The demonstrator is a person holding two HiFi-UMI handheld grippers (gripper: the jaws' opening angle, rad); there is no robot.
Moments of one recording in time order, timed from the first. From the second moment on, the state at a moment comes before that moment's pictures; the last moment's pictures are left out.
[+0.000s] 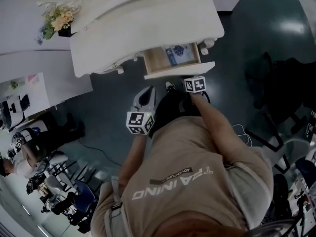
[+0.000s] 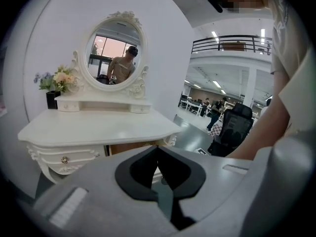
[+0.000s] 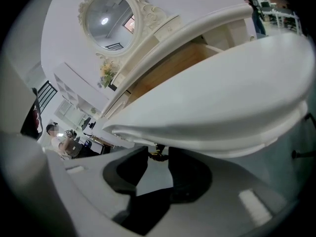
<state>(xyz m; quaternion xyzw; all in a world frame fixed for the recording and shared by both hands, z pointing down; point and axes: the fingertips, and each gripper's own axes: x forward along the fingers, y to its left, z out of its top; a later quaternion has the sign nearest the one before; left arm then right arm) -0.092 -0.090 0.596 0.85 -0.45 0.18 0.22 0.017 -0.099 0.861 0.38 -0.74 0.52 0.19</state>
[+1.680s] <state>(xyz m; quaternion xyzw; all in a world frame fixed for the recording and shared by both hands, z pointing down) -0.213 0.012 0.602 0.89 -0.37 0.18 0.19 0.006 -0.017 0.849 0.48 -0.71 0.48 0.17</state>
